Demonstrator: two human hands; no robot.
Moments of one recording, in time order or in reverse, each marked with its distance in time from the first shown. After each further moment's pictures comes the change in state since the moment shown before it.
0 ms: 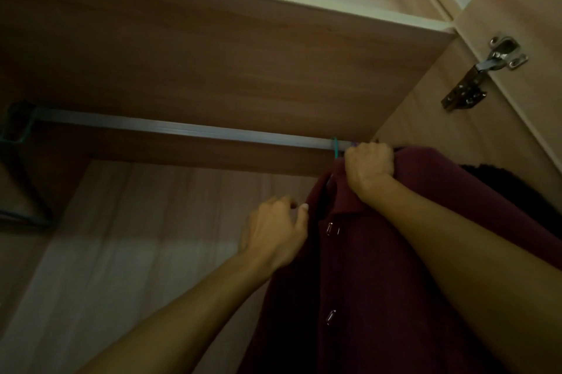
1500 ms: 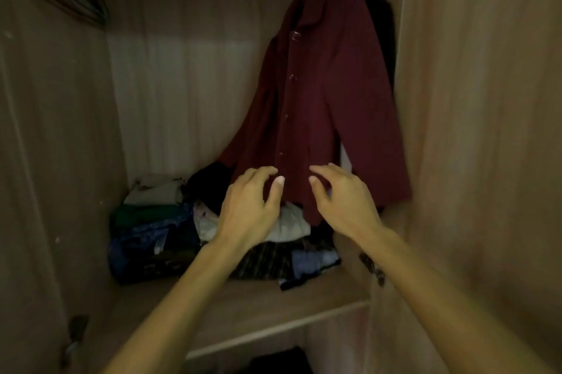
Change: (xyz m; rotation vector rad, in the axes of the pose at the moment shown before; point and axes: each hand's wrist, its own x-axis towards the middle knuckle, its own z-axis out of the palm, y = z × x) left_hand -0.417 0.154 -0.296 -0.276 -0.381 -0.283; right_hand -0.499 0.070 -0.321 0.916 -0.508 -0.027
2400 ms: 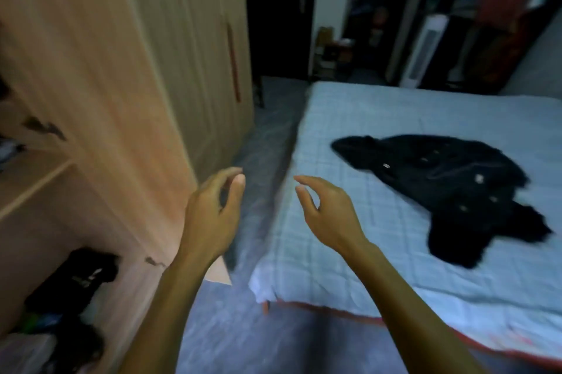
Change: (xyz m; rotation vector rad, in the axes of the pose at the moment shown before) left_hand -0.359 0.304 0.099 -0.784 -0.806 0.131; right_hand -0.528 -0.027 -0.300 -0.384 0.142 1.006
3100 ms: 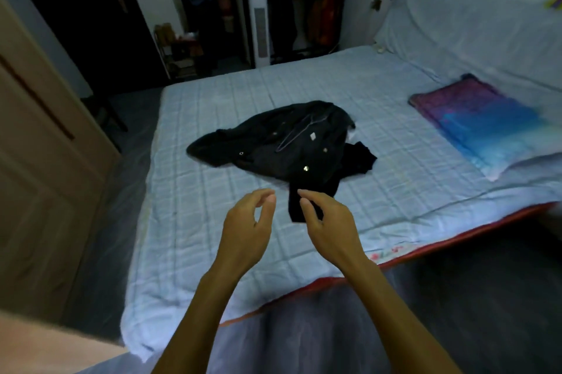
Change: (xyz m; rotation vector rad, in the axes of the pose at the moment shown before) left_hand -0.088 0.234 0.365 -0.212 -0.576 0.138; right_hand -0.160 0.257 -0.267 -0.015 0.398 0.439
